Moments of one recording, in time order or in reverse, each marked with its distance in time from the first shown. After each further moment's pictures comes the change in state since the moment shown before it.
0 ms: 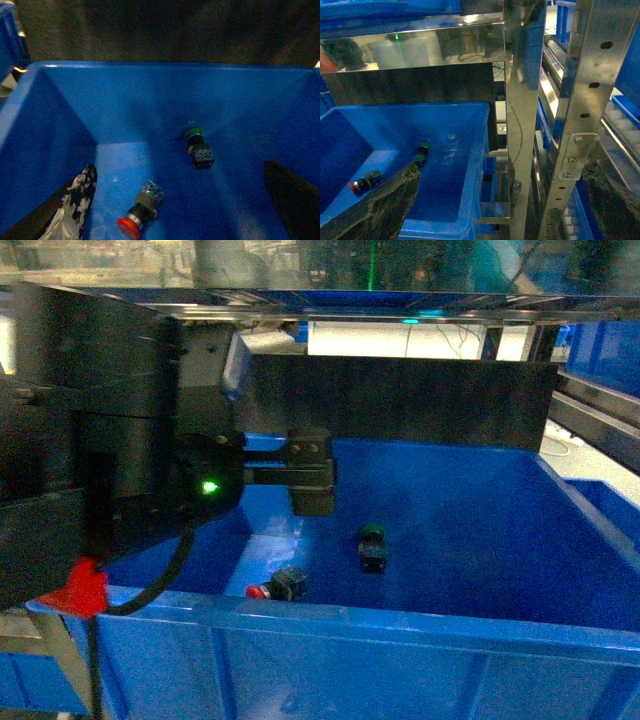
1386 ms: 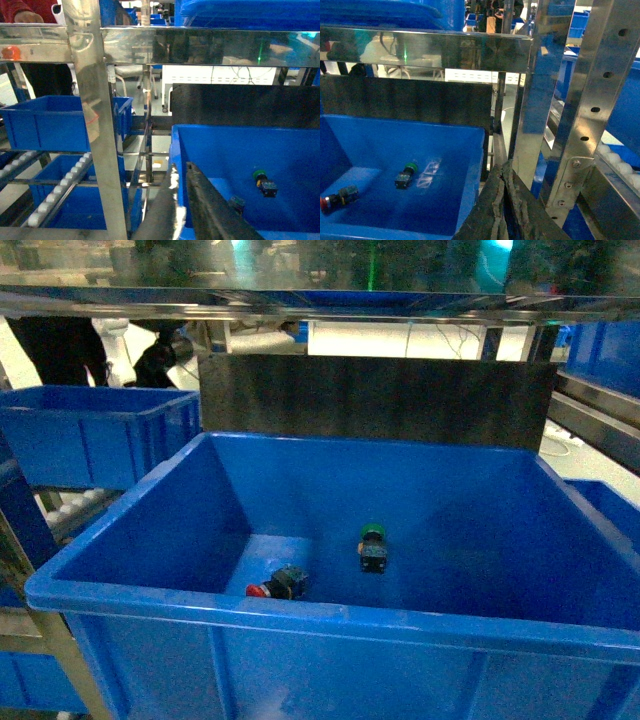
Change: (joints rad) left arm 0.391 -1.414 -0.692 -0.361 0.111 0.185; right arm 0.251 -0.243 -0.272 0.257 0.280 -0.036
